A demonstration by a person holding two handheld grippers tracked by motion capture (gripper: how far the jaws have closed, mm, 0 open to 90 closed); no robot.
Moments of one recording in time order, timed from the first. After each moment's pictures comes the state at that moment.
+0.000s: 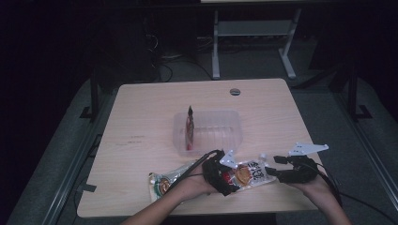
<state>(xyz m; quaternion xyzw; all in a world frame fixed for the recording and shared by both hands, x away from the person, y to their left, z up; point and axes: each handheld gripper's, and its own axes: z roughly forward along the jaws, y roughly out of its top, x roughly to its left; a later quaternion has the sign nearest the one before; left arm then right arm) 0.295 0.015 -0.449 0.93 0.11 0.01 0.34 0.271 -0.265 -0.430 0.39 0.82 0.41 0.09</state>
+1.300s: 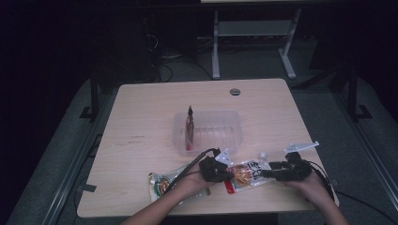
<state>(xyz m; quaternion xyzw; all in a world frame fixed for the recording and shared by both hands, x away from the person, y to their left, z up) 0.307 0.026 -0.463 0.93 0.12 -0.01 0.35 0.295 -0.269 -0.468 0.43 0.81 0.40 -0.02</state>
